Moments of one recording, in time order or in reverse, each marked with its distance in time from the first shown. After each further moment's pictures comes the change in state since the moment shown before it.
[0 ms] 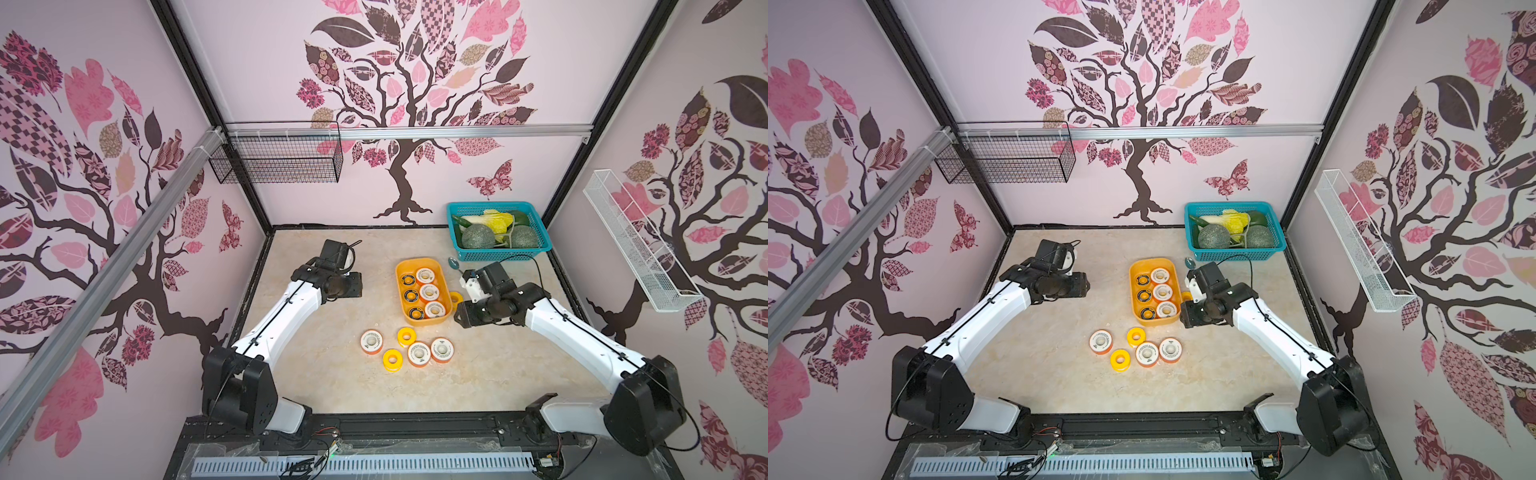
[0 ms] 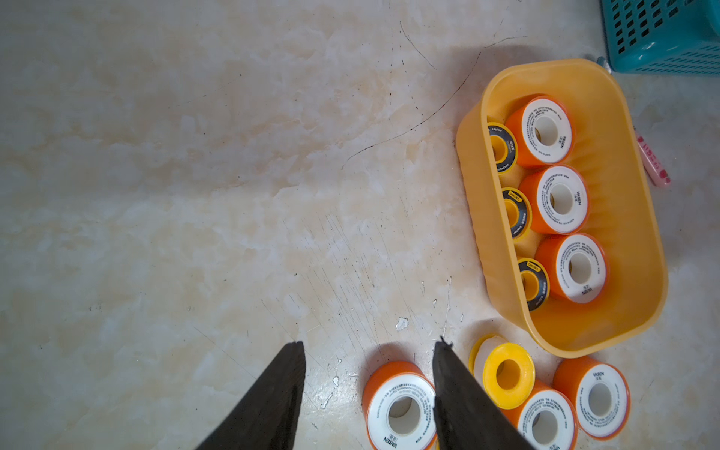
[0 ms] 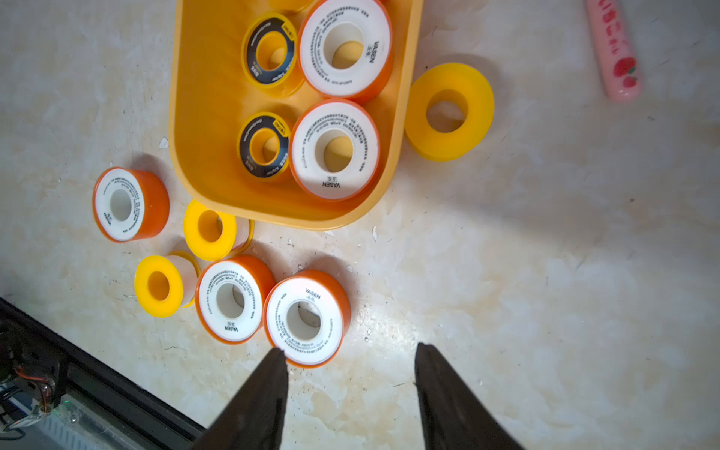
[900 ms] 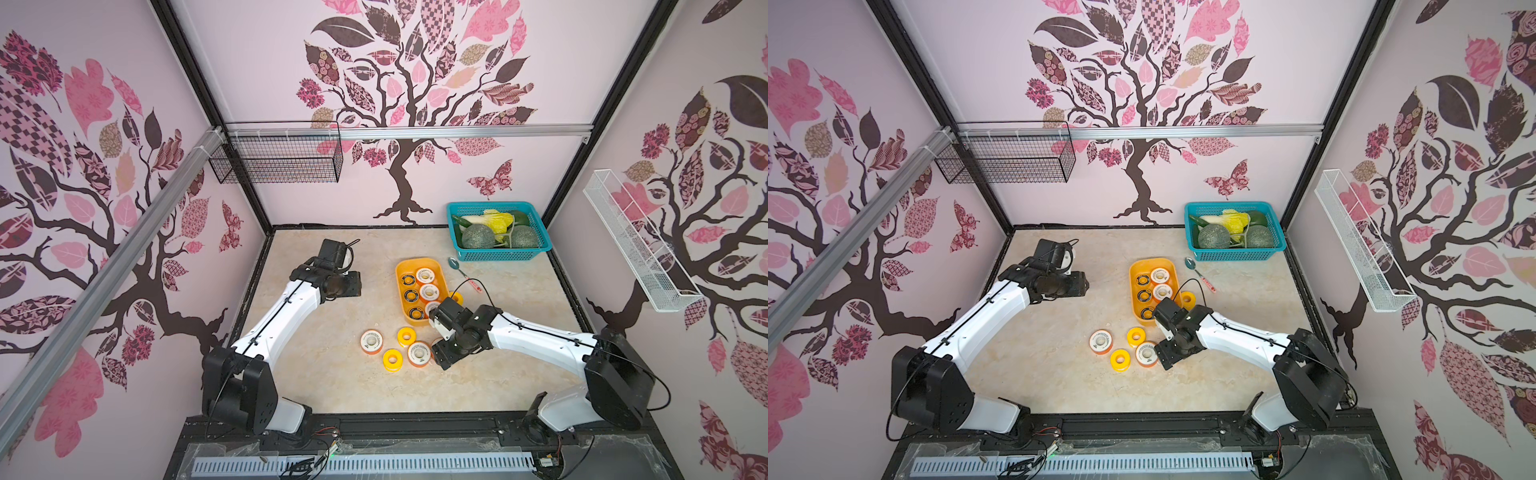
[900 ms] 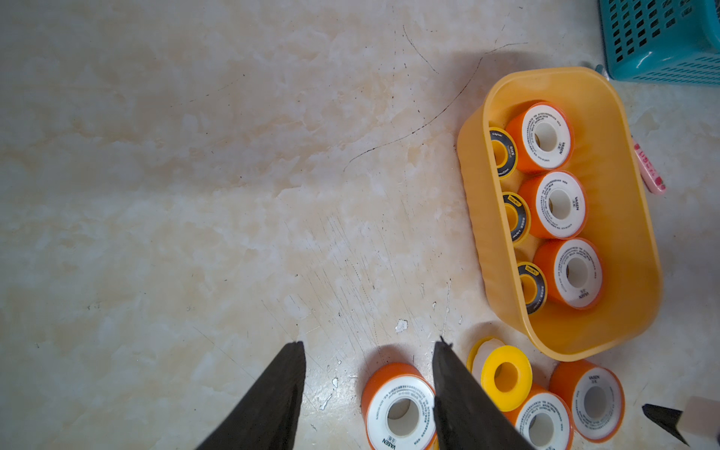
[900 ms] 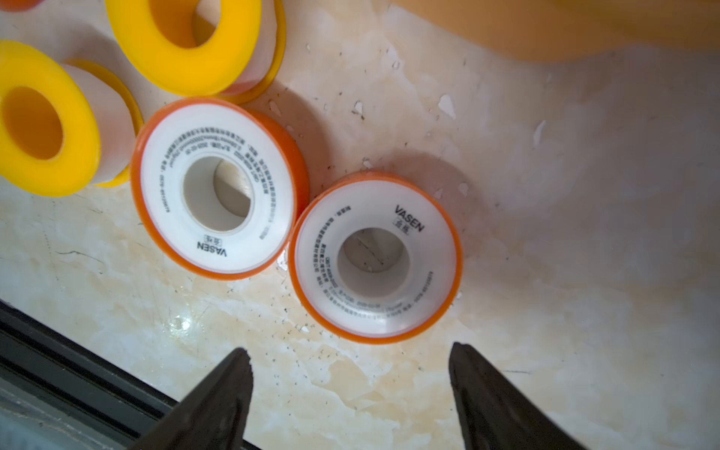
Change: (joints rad) left arm 0.008 0.000 0.000 0.002 0.011 -0.004; right arm 0.341 0.185 -0.085 0.007 0.119 0.018
